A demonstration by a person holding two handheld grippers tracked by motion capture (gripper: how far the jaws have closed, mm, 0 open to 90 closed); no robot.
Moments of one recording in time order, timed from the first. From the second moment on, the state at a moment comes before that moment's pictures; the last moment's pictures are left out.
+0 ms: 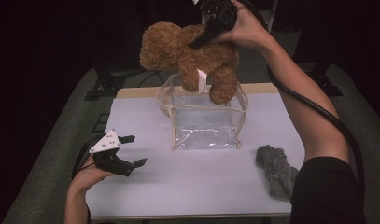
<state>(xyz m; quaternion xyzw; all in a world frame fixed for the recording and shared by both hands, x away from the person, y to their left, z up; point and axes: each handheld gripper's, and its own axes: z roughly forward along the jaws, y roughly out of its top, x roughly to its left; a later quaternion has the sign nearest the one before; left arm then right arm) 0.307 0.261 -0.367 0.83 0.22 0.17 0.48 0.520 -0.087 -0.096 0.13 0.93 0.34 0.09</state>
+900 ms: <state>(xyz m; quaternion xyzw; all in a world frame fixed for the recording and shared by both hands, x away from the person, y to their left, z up) 0.305 0.254 -0.368 0.84 0.21 0.17 0.47 0.496 -0.083 -0.156 0.11 0.93 0.34 0.04</state>
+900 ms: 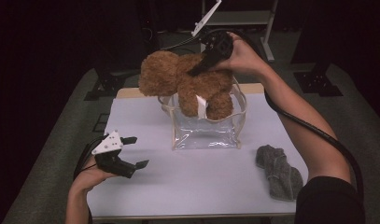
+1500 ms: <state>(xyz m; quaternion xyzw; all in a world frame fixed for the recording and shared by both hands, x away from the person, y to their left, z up) 0.306 0.256 -0.370 0.84 0.21 0.17 0.47 0.537 -0.122 -0.169 0.20 0.92 0.34 0.05</state>
